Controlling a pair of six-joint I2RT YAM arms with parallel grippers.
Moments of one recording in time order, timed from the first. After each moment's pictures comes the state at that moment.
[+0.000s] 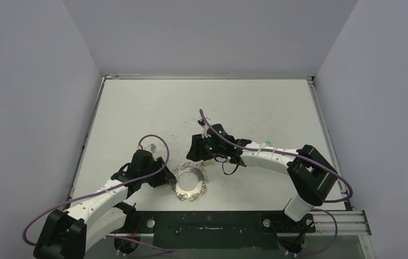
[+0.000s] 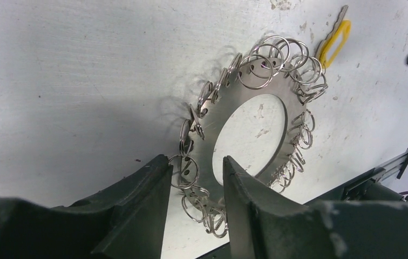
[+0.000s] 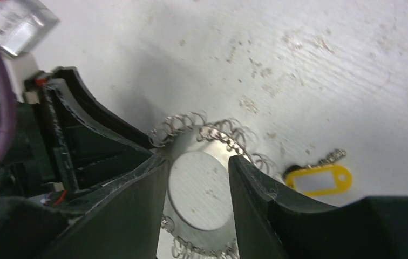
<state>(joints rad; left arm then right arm) -0.44 0.92 0.28 -0.25 0.21 -0.84 0.86 1.64 0.96 0.05 -0.21 0.60</state>
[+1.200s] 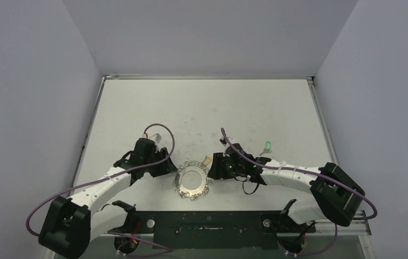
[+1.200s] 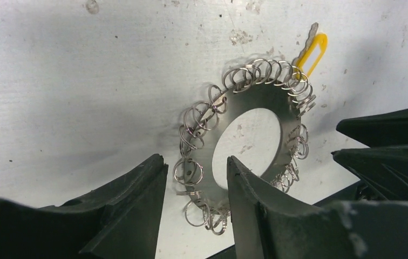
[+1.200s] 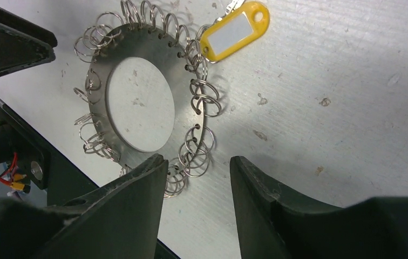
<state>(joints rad) -0.42 1.10 0.47 -0.29 0.21 -0.68 0.85 1.36 0.58 -0.01 -0.13 0.70</state>
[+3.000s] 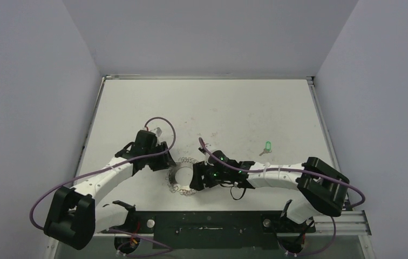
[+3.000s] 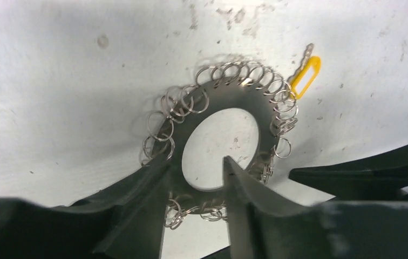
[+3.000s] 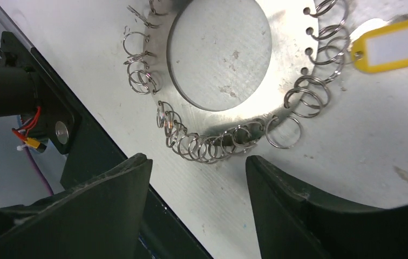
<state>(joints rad) -0.39 1.17 0.55 -0.36 0.23 -0.66 1.04 1.53 0.68 0.10 -0.17 0.68</state>
